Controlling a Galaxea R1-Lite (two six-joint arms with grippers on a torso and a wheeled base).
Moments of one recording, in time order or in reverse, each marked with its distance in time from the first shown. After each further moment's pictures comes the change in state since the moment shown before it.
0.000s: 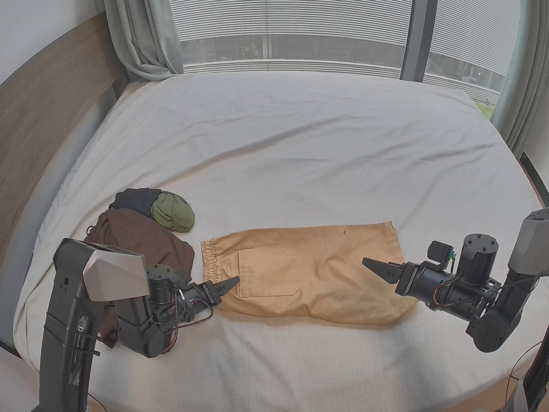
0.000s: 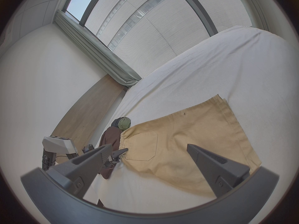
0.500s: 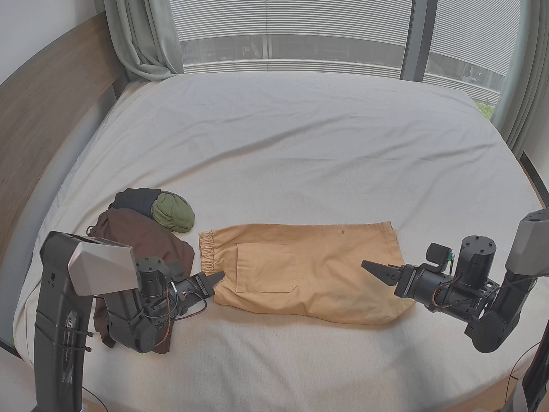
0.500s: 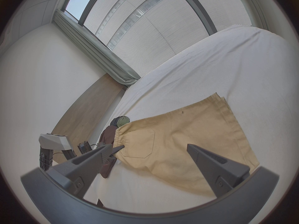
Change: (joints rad) left arm 0.028 -0.071 0.035 0.002 -0.003 -0.007; right arm -0.002 0.017 0.002 -0.003 0.000 -0.001
